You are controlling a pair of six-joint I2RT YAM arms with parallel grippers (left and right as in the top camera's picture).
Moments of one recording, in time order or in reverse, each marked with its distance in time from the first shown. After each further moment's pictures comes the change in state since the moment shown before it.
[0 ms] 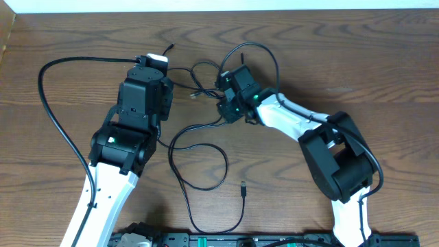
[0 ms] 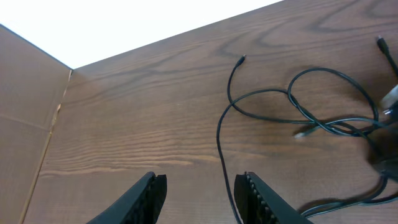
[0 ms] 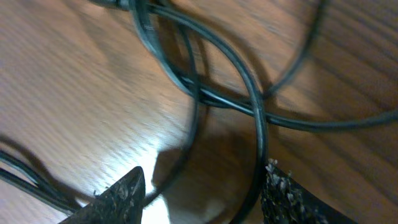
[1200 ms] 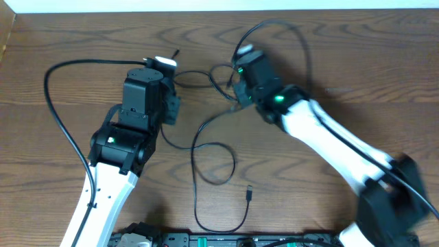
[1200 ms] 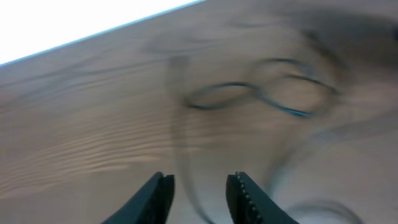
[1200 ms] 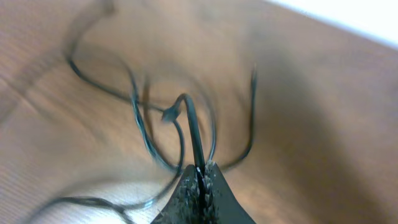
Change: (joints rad) left arm 0.002 0.000 0.000 -0.039 0.262 -0.026; right arm -0.008 -0.417 -0.044 -0.074 0.341 0.031
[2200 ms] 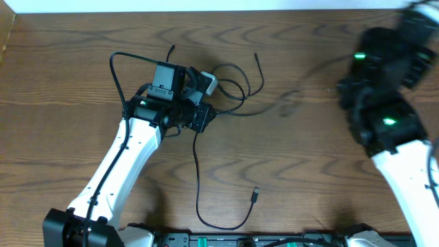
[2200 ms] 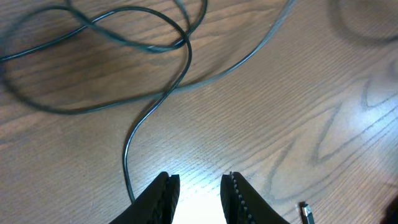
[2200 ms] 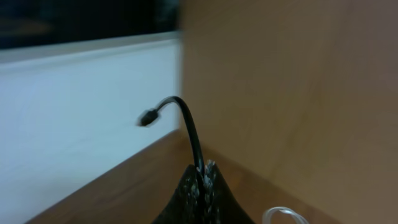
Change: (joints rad) left arm -0.002 0.298 0.000 -0.037 0.558 0.020; right arm -0.303 -0.434 0.010 0.161 1.041 -0.031
